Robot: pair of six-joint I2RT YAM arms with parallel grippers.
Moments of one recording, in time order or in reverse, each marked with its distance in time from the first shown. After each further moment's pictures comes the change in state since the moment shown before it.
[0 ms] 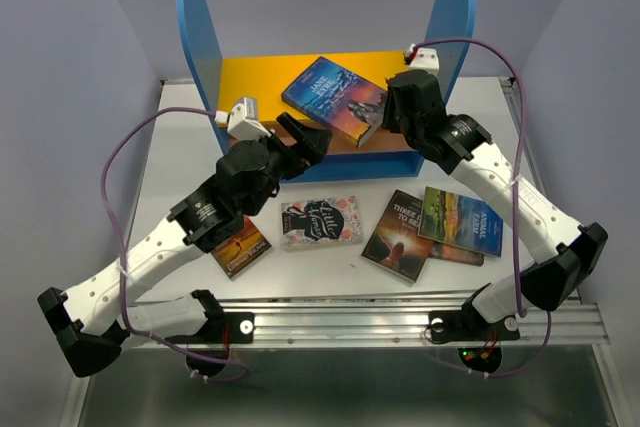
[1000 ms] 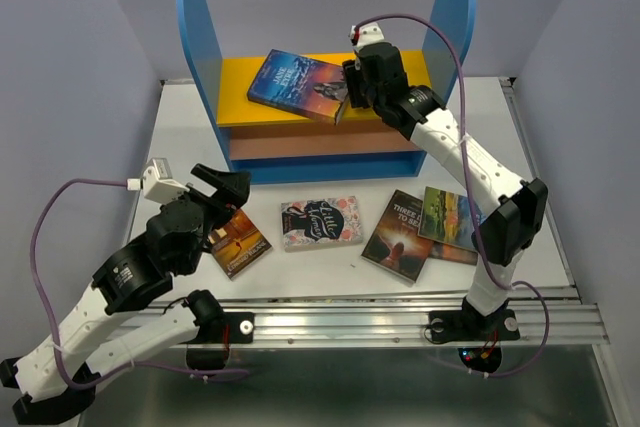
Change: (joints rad) left arm 0.000 -0.480 -0.168 -0.507 -0.292 -0.170; right arm -0.023 0.342 0.299 0.090 -0.147 -0.342
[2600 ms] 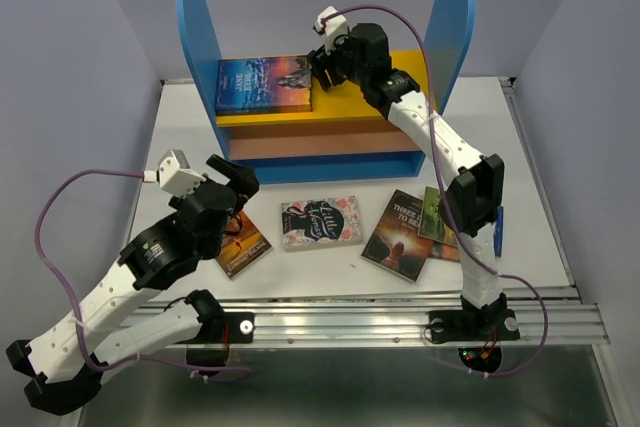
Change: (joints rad) left arm 0.027 0.149 0.020 -0.069 -0.108 -0.069; right arm -0.062 0.332 0.315 0.248 -0.544 -0.320
